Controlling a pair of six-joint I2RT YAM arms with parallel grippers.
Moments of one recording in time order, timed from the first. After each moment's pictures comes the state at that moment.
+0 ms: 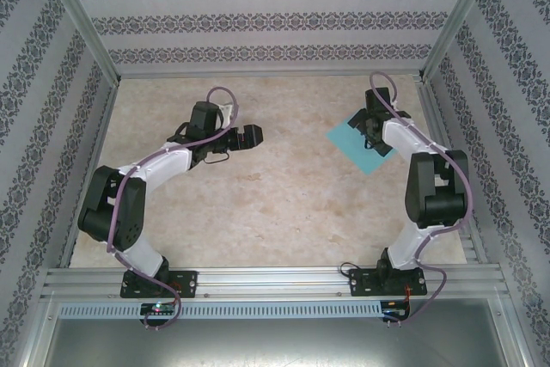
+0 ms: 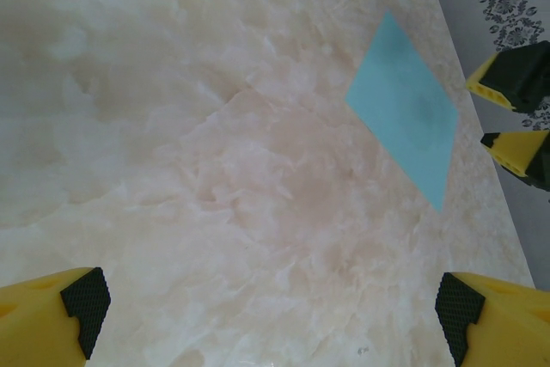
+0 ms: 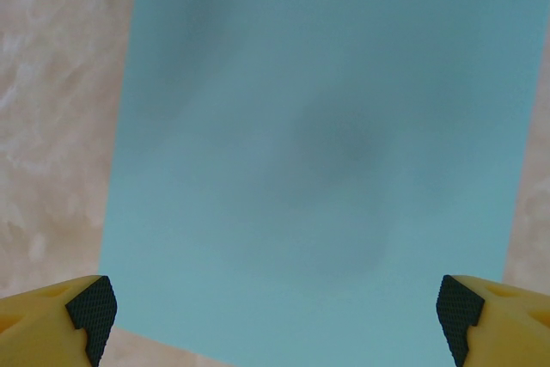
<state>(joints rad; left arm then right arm) -0.33 1.64 1.02 -0.05 0.46 -0.50 0.05 1.77 1.22 -0.52 0.15 0.86</state>
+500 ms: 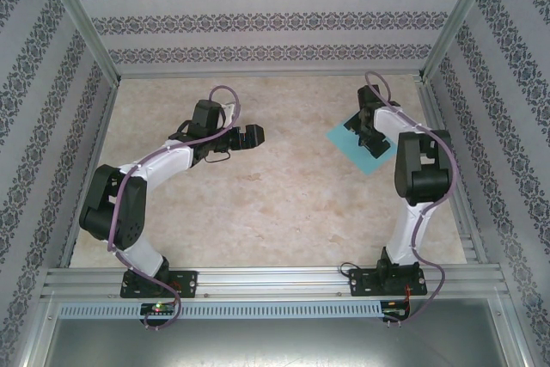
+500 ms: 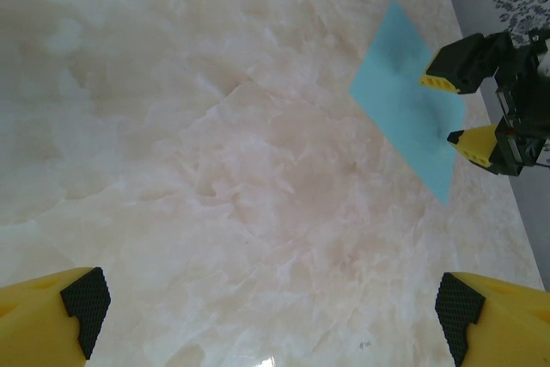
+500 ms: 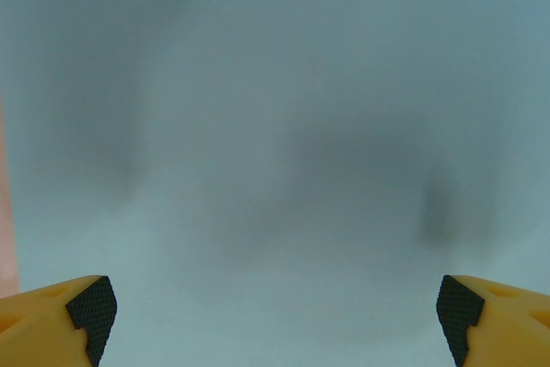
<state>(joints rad) -0.33 1.65 1.06 -0.11 0.45 -0.48 0.05 2.00 1.42 -0.68 0.13 0.97</state>
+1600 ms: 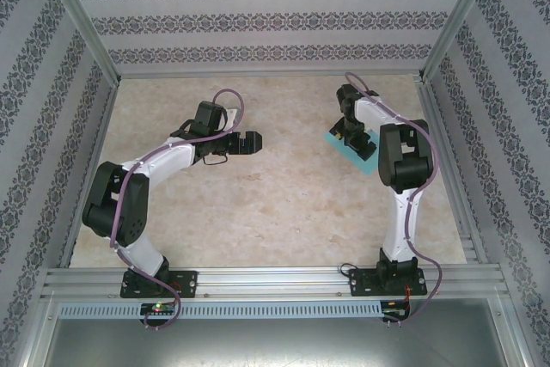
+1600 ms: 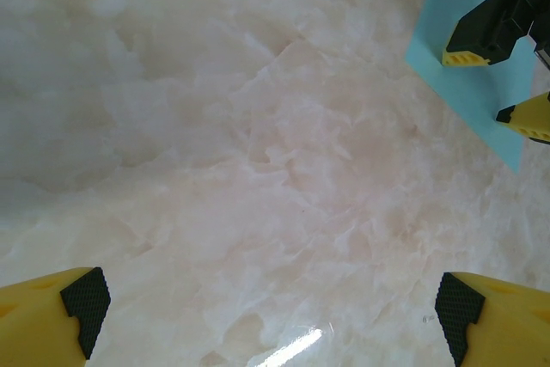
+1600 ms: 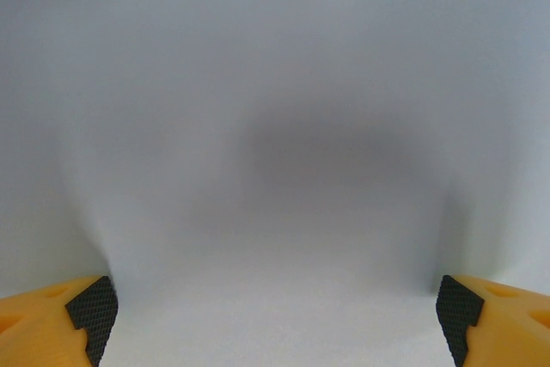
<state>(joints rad) -0.33 1.67 1.08 -0.23 0.39 -0.36 0.16 2.17 1.64 -0.96 0.14 1.03</state>
